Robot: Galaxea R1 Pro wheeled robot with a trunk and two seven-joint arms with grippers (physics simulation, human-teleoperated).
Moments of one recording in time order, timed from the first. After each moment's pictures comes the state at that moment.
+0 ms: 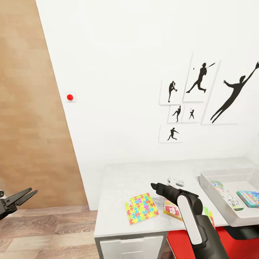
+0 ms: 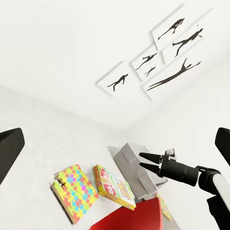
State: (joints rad) left arm -0.28 0.40 0.75 -1.13 0.25 0.87 -1.57; right arm -0.35 0.10 0.03 -1.52 -0.49 0.87 -0.28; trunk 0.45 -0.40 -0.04
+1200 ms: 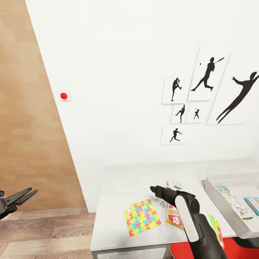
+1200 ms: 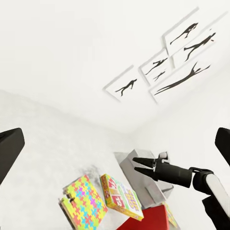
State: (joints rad) left arm -0.28 0.40 0.75 -1.13 0.25 0.87 -1.57; right arm -0.36 0.10 0.02 -1.44 -0.49 0.87 -0.28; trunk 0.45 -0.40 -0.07
